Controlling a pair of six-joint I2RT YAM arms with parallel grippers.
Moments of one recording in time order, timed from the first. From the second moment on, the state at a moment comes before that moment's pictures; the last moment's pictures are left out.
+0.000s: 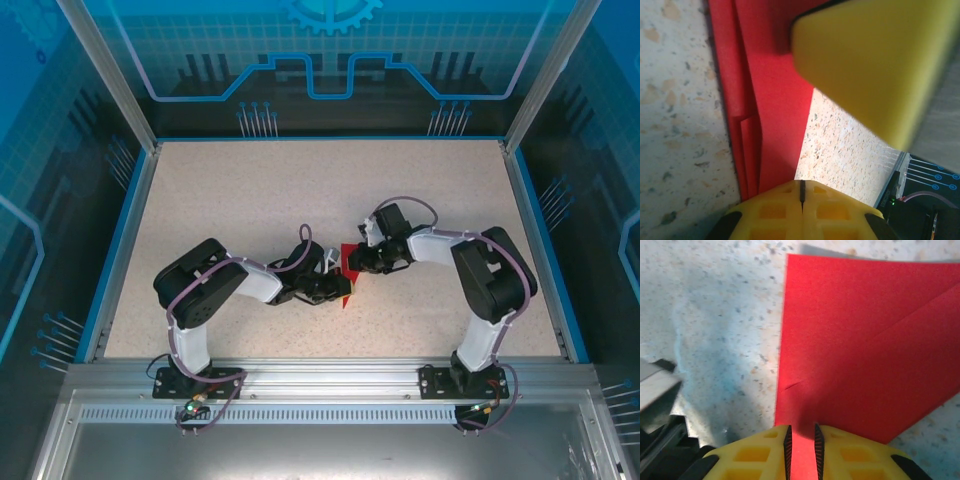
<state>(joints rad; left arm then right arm) -0.73 1.88 0.72 0.45 0.53 -1.06 0.43 1.81 0.92 -0.26 -0.52 0.45</state>
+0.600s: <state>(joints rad) -0.76 1.76 0.72 0.32 0.56 -1.06 0.44 1.85 0.99 -0.32 -0.52 0.46</state>
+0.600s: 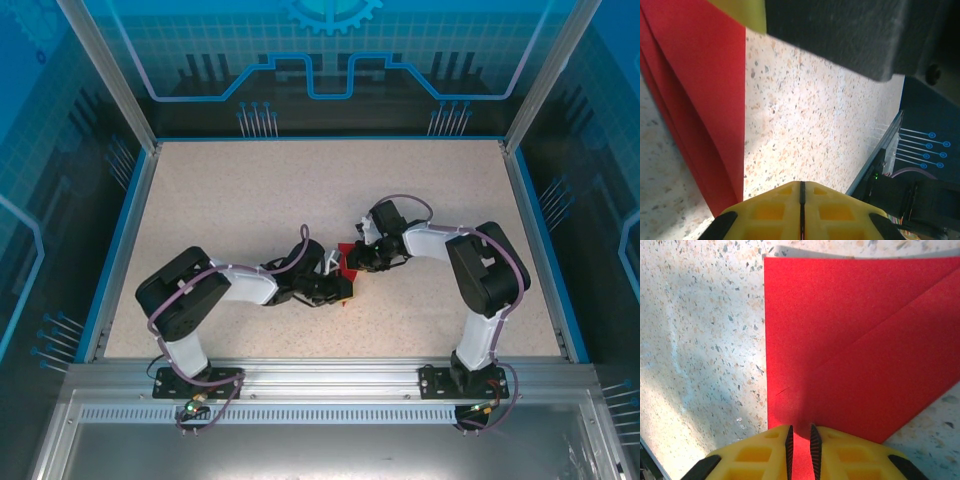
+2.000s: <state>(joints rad) -0.75 1.70 0.56 0.42 0.51 -1.16 0.44 1.86 1.04 -0.40 -0.47 0.44</state>
